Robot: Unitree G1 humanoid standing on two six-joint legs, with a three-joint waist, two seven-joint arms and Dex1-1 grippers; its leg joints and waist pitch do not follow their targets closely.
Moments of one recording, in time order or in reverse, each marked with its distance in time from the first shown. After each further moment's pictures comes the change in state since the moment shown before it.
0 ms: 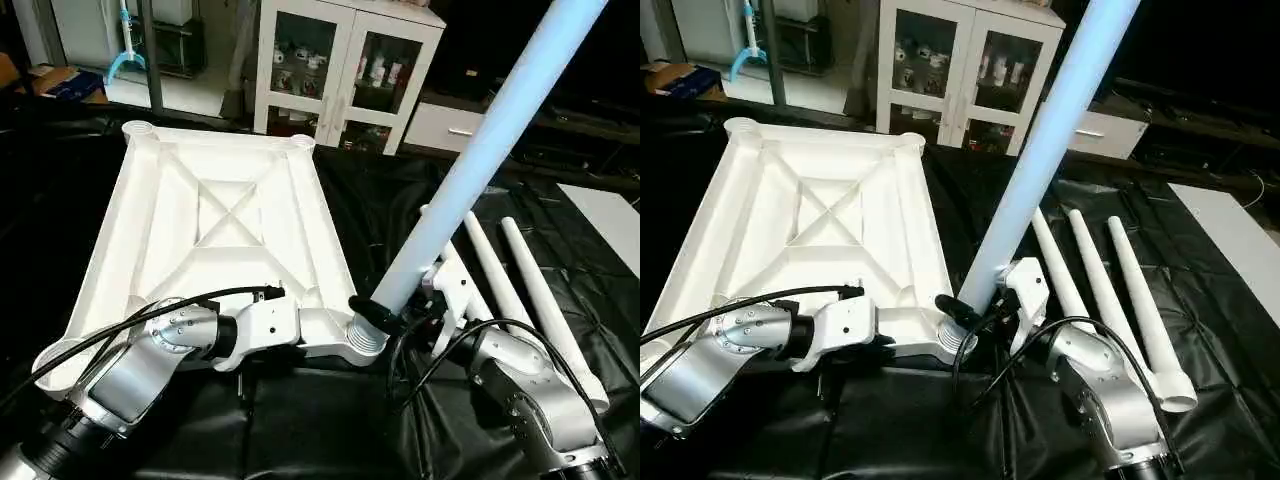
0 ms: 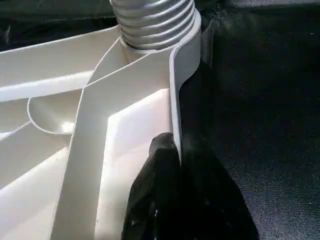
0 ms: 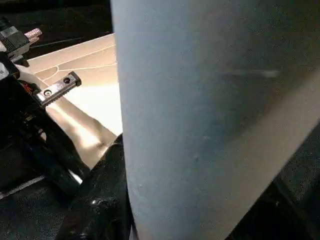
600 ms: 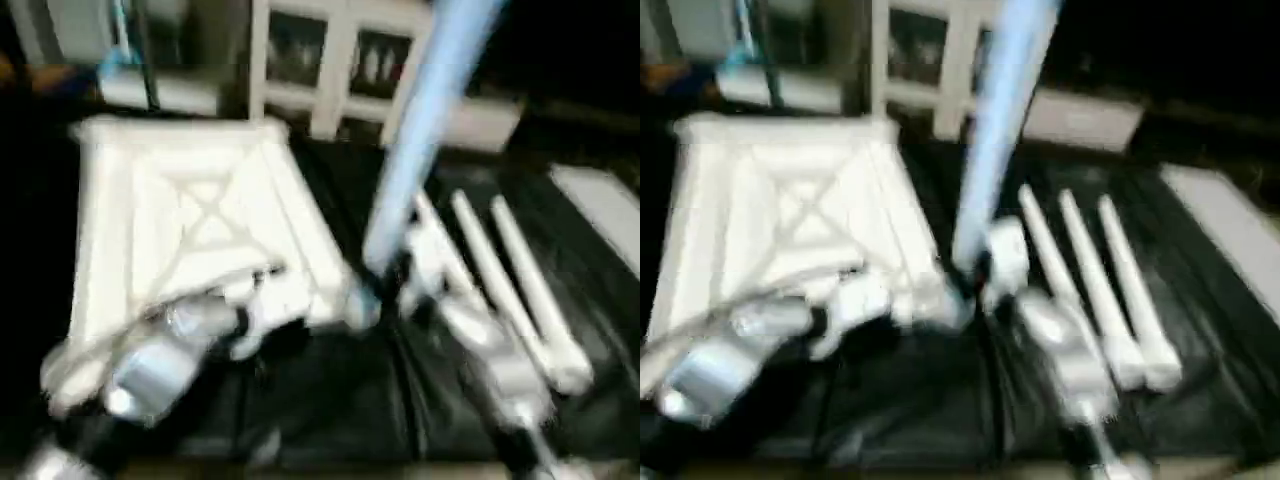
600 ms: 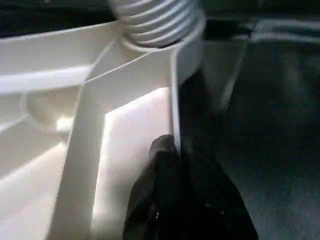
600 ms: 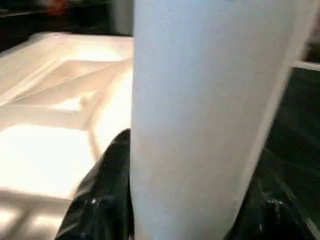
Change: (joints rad) left arm -0.063 -0.174 0.012 -0.045 0.047 0.394 0.200; right arm -0.217 0.198 -0.021 0.227 -0.093 -0.013 -0.433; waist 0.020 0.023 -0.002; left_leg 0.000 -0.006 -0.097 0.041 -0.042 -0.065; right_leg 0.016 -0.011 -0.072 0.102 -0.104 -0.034
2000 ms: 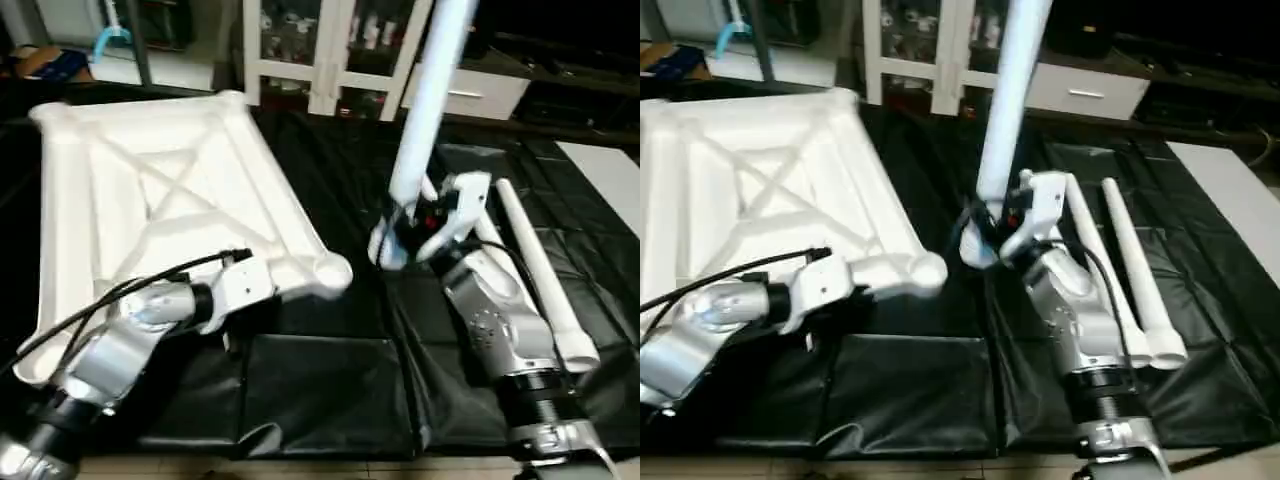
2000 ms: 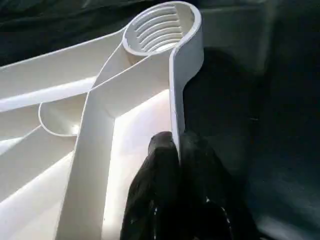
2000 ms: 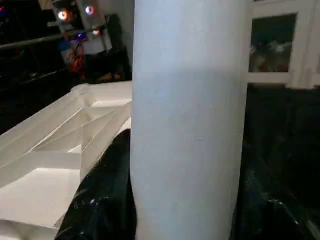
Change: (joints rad) left arm 0.046 0.177 0.117 0.179 -0.066 -0.571 -0.090; right arm -0.136 -0.052 -0.148 0.090 0.204 -0.058 0.215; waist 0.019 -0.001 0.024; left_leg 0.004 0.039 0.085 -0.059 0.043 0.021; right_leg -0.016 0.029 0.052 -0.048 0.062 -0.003
